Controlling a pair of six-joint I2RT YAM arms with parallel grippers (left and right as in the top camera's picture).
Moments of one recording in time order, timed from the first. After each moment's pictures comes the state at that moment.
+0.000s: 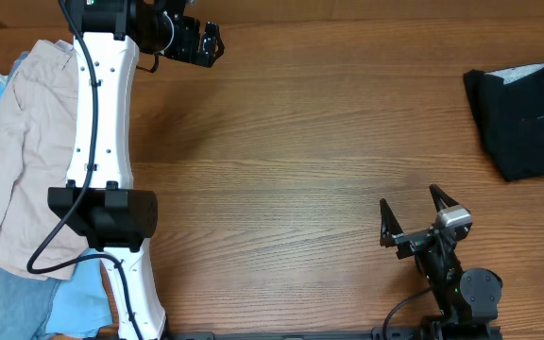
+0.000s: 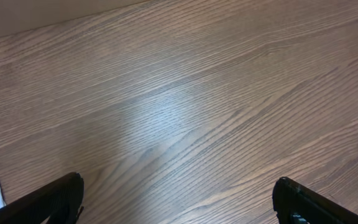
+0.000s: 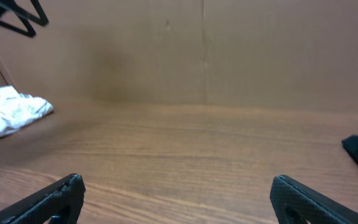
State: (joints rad) left arm -0.07 2.22 2.54 -1.36 0.36 0.16; right arm 0.03 0.02 0.02 -0.01 -0.26 0.06
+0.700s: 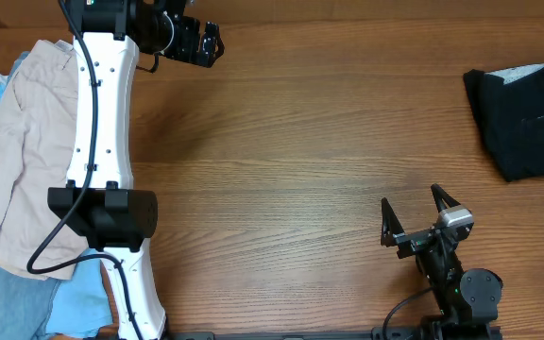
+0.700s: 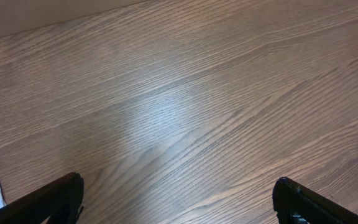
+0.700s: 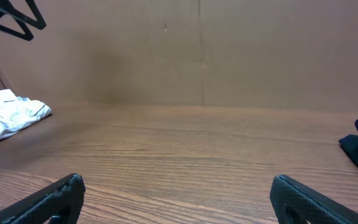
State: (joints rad) left arm -0.07 2.22 2.54 -1.36 0.36 0.16; right arm 0.03 0.01 0.02 -0.01 -0.25 0.07
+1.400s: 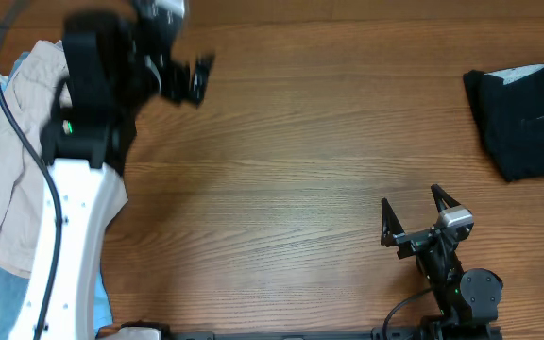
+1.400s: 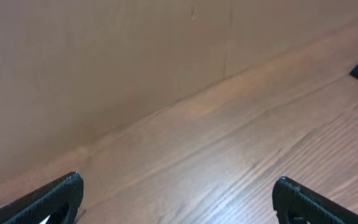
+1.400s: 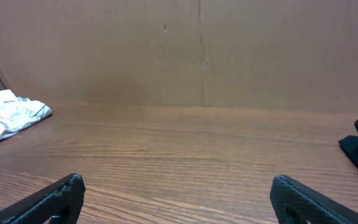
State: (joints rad) left arm -0.08 1.43 1.47 -0.52 0.29 0.25; right arm 0.03 0.01 0.02 -0.01 -0.25 0.07
